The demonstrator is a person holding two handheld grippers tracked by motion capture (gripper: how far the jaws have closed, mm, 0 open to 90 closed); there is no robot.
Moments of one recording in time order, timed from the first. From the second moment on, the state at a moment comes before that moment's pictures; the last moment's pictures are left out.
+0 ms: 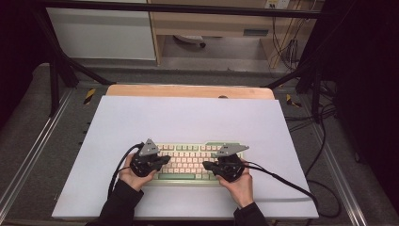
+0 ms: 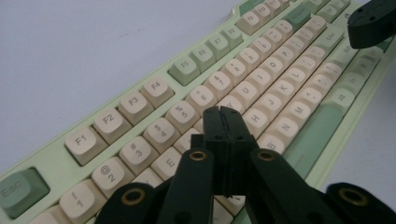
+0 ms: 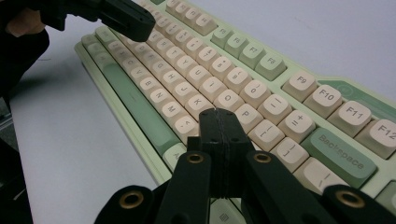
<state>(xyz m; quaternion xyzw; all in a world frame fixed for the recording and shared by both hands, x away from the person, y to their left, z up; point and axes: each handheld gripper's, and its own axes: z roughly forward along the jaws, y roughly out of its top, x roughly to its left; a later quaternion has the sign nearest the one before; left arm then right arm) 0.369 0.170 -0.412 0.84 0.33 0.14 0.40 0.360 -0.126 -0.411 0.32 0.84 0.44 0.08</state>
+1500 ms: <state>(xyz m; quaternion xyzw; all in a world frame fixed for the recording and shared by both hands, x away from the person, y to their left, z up) 0.348 0.222 -0.422 0.83 0.36 0.14 0.41 0.366 -0.109 -0.431 0.32 0.85 0.42 0.06</state>
